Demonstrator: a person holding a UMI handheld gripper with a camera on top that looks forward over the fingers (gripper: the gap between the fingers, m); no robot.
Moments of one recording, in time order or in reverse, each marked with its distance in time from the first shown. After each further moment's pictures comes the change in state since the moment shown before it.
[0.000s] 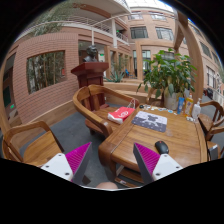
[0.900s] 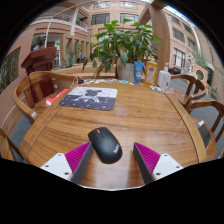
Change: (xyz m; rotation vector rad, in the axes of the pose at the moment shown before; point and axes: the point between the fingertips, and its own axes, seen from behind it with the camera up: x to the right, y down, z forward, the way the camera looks) arm 0.280 0.117 0.162 -0.158 0.431 0.176
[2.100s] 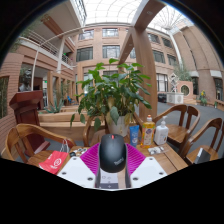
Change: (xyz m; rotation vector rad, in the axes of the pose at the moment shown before) arm 0.007 -0.322 0.035 0.426 0.123 0.136
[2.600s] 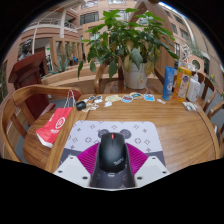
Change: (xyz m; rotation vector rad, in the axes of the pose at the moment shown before) arm -0.105 0.224 0.087 -0.462 -0.083 -0.026
